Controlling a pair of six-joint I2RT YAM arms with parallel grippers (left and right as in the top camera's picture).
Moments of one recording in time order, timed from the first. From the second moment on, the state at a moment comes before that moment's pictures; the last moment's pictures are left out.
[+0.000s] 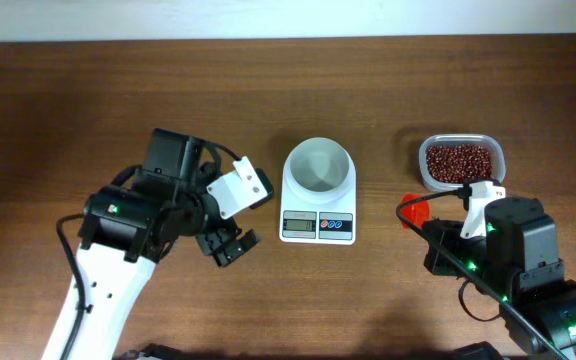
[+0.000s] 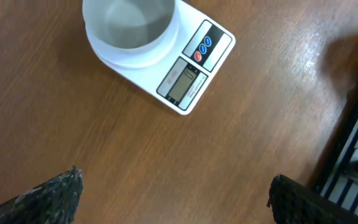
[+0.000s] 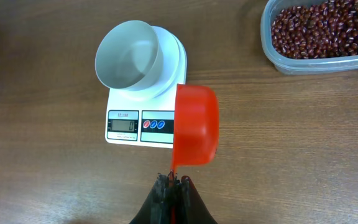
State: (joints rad) left arm -0.28 1.22 1.29 -1.20 0.35 0.70; right arm 0.28 0.79 1.01 -1.03 -0.11 0.42
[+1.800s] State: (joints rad) left arm -0.28 1.22 1.29 -1.19 0.35 0.70; right arm 0.28 0.79 1.01 -1.01 -0.12 0.51
